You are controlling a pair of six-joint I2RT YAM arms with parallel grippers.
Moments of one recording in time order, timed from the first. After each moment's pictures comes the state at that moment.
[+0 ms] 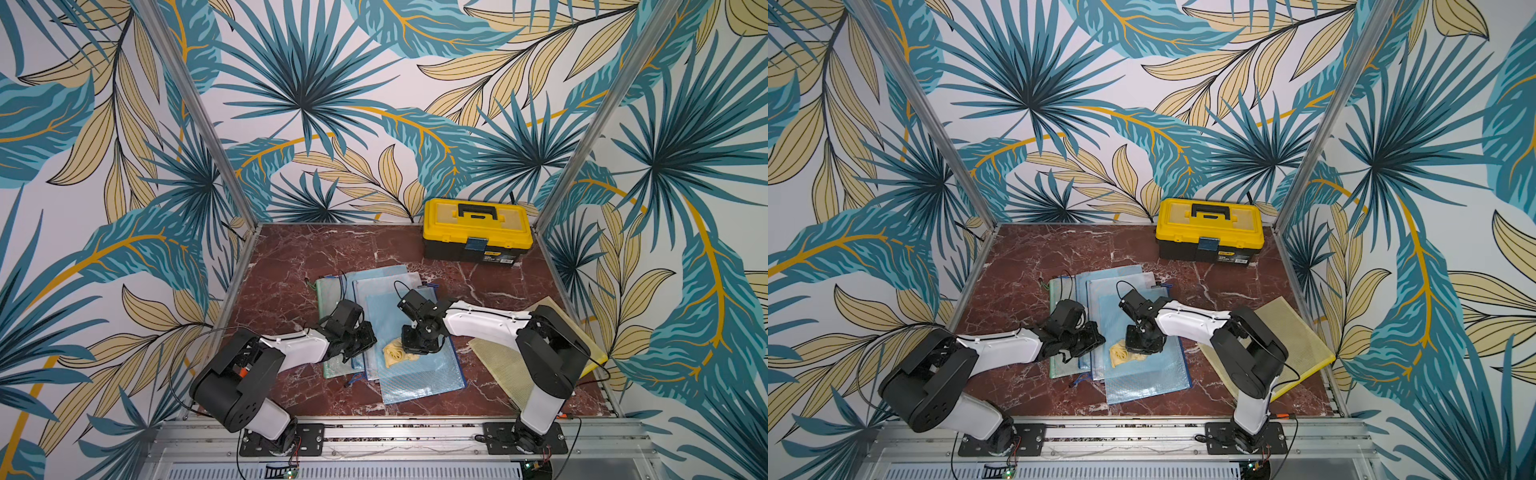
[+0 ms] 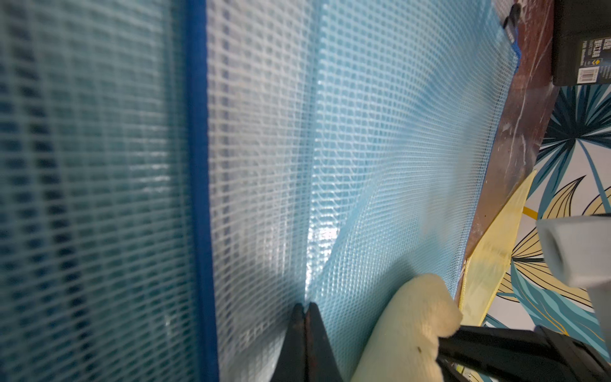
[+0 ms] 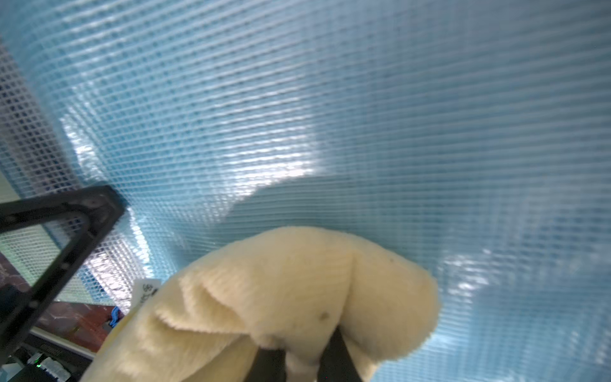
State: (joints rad) left arm -0.54 1.51 0.57 0.02 0.29 -1.01; right arm 0.74 1.76 1.07 -0.66 -0.15 0.85
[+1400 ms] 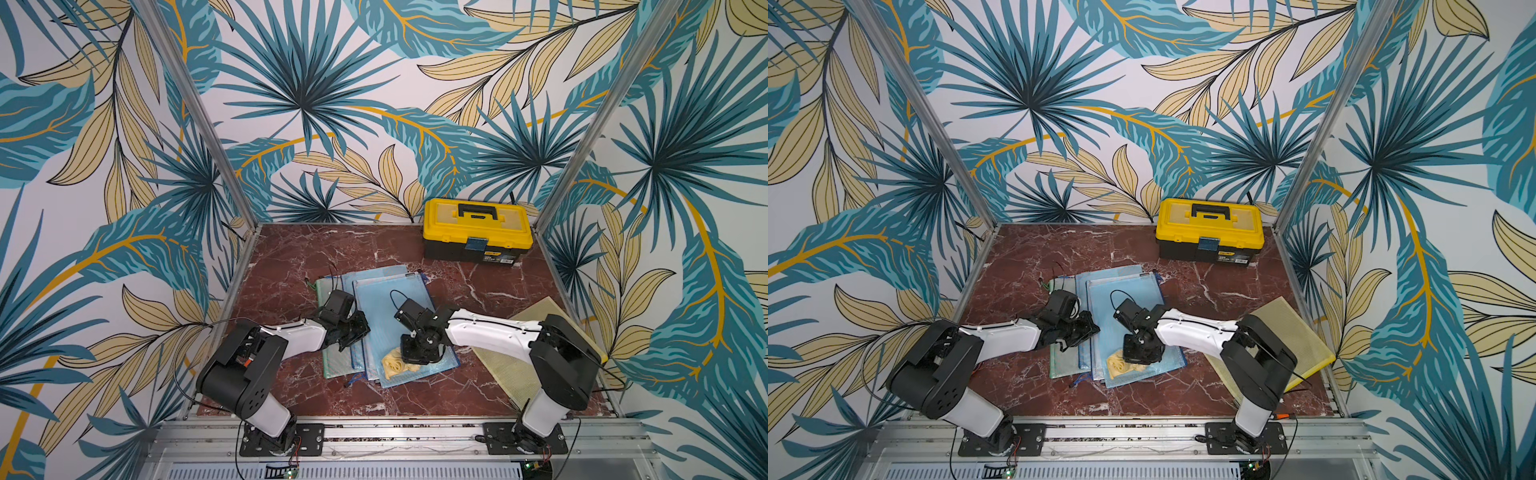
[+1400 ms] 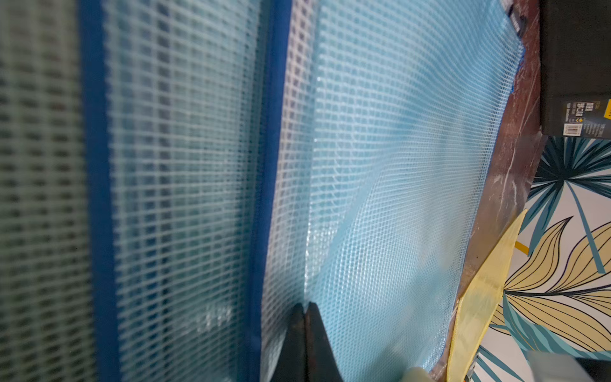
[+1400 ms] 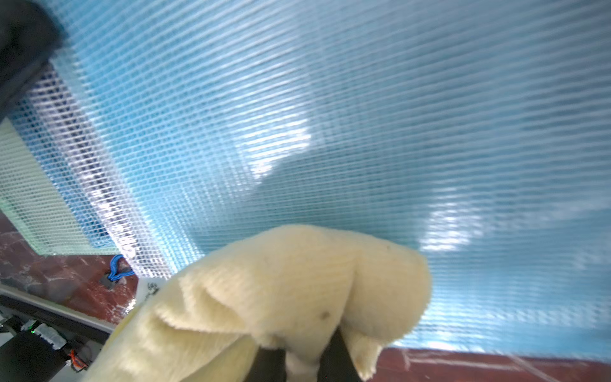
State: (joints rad) left arm -0.44 1.58 0.64 0.01 0.32 -0.98; right arm 0.88 1.74 1.09 -0.69 -0.15 0.92
